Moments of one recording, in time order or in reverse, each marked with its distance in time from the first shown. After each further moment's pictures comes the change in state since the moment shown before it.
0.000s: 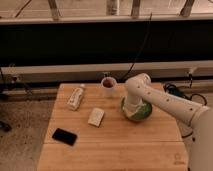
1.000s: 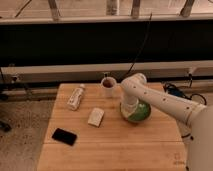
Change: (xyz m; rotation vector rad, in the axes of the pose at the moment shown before) arm -0.020 -0.004 -0.002 -0.010 0.001 -0.097
